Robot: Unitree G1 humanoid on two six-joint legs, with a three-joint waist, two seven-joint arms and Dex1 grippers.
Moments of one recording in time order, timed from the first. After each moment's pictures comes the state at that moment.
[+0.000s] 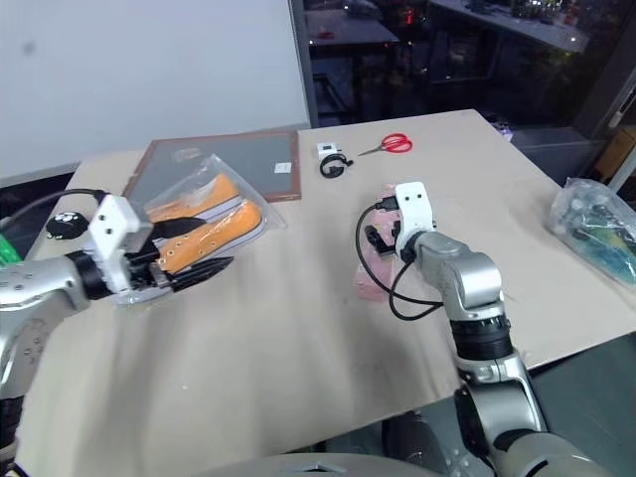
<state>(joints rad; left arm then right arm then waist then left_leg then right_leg) 0.00 0.94 0.38 -0.35 -0.55 0.51 -0.92 -0.59 -0.10 0.01 -0.05 0.25 1.11 0.03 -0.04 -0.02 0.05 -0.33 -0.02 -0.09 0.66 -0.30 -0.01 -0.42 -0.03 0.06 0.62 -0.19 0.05</state>
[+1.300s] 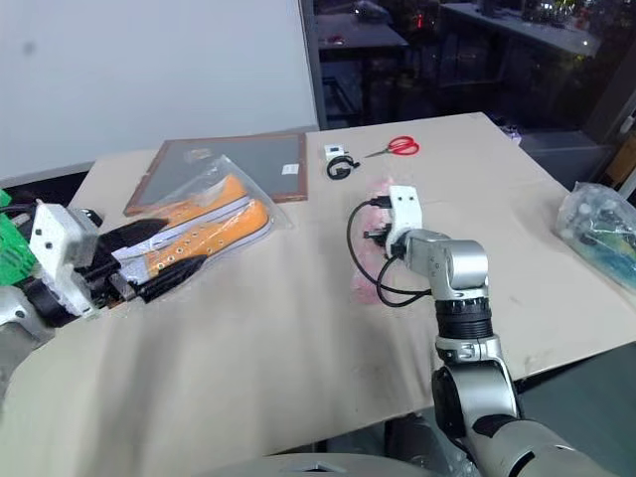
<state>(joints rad) 0.09 0.72 0.61 -0.58 -0.78 0.71 -0.72 -0.66 -0.02 -0.01 0.00 0.29 1.14 0.22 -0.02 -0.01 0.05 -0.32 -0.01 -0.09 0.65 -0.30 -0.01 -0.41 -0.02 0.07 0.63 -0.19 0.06</state>
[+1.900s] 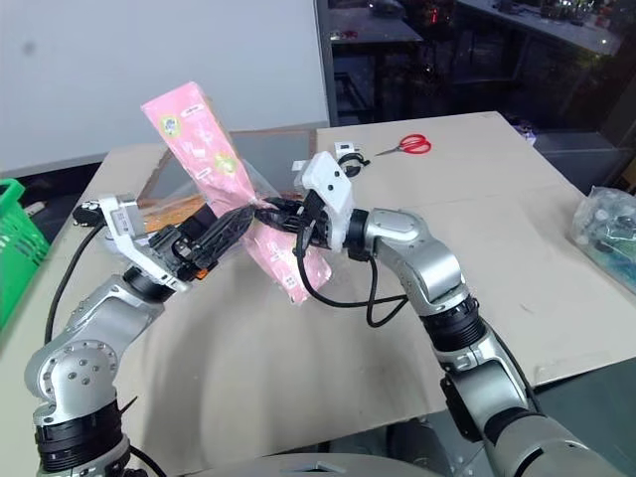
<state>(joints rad) -0.12 0.37 0.42 -0.48 -1.04 0.72 -0.49 -0.68 -0.10 0.29 -0.09 0.34 0.47 0.80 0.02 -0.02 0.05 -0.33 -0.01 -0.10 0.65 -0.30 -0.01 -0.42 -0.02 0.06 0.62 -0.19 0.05</state>
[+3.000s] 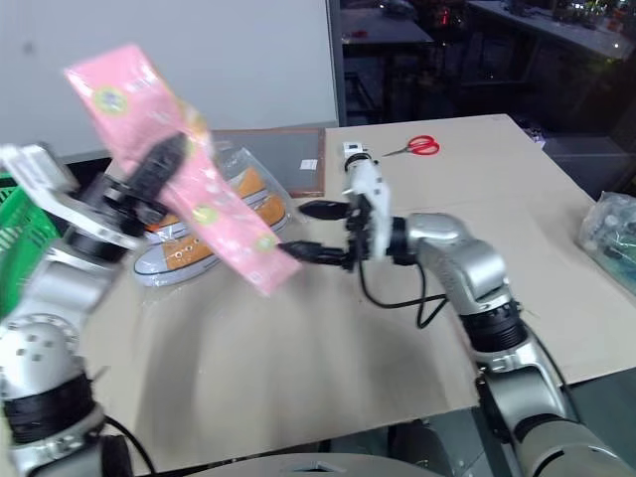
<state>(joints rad) -0.28 0.68 0.55 -0.38 -1.23 0.62 -0.32 -0.62 -0.36 0.15 -0.12 0.54 0.61 0.97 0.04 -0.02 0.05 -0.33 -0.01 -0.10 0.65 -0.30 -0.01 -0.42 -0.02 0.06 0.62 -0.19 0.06</state>
